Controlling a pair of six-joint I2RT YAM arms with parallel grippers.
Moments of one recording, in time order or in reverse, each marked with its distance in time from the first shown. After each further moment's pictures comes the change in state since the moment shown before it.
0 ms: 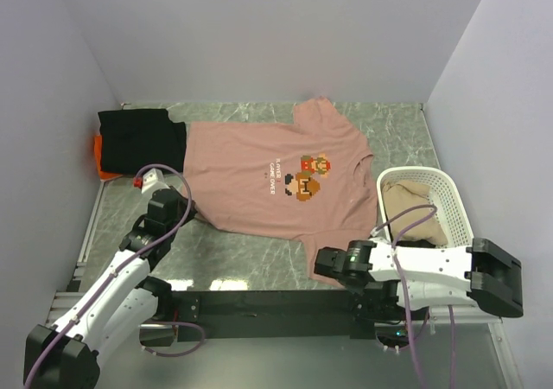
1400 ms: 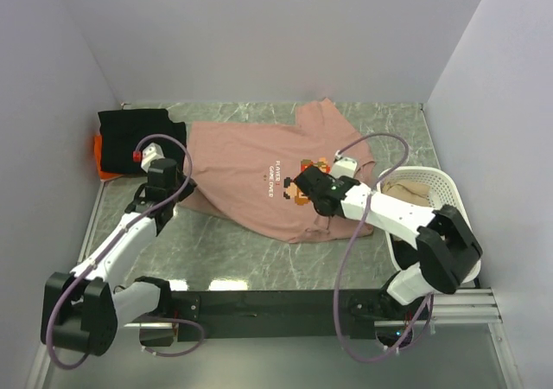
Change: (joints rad) left arm 0.133 0.307 0.189 0.088 0.099 0.028; right arm -0.438 0.355 0.446 0.369 0.341 -0.863
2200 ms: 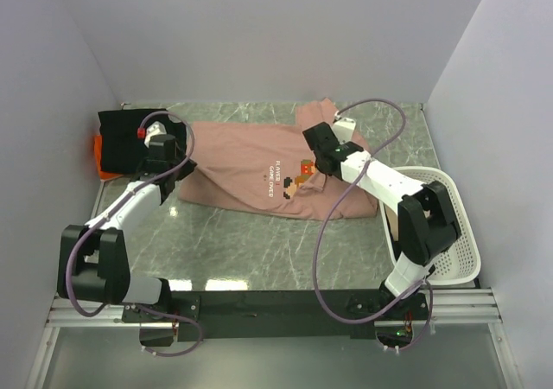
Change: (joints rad) left arm 0.081 0.308 0.219 0.072 0.098 0.082; right arm -0.244 0.221 0.292 0.204 -0.078 -0.359
